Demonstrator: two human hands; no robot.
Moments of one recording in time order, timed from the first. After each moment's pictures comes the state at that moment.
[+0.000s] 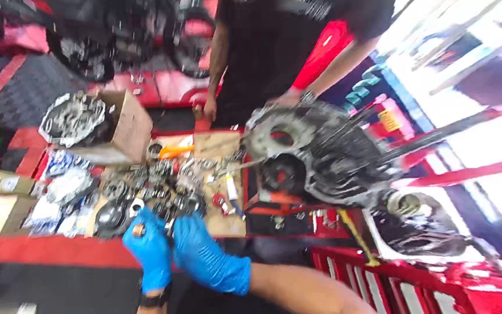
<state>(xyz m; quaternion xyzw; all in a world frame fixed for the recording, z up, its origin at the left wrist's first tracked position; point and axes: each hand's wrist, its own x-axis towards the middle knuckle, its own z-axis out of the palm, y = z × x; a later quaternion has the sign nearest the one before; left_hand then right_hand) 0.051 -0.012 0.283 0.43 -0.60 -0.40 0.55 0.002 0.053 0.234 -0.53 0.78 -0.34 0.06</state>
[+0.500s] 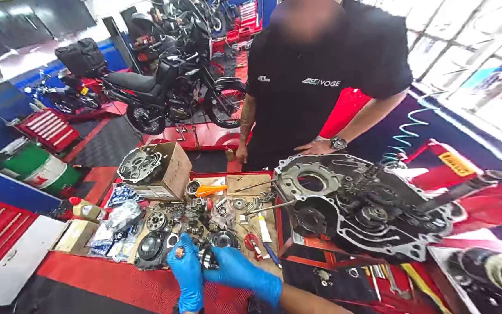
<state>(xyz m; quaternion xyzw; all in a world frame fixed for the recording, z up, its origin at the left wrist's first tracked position) 0.055 -0.019 0.287 0.46 -0.55 -0.42 0.57 -0.051 0.045 0.251 -0.62 0.66 -0.27 0.33</state>
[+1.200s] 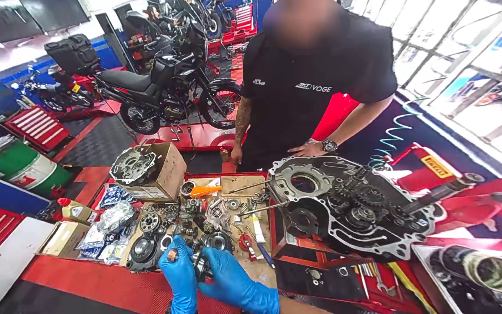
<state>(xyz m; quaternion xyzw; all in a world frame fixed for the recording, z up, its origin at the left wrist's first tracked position) 0.052 -0.015 0.297 0.42 -0.55 -0.41 0.59 -0.038 0.062 0.239 -0.61 0.65 -0.37 0.26</state>
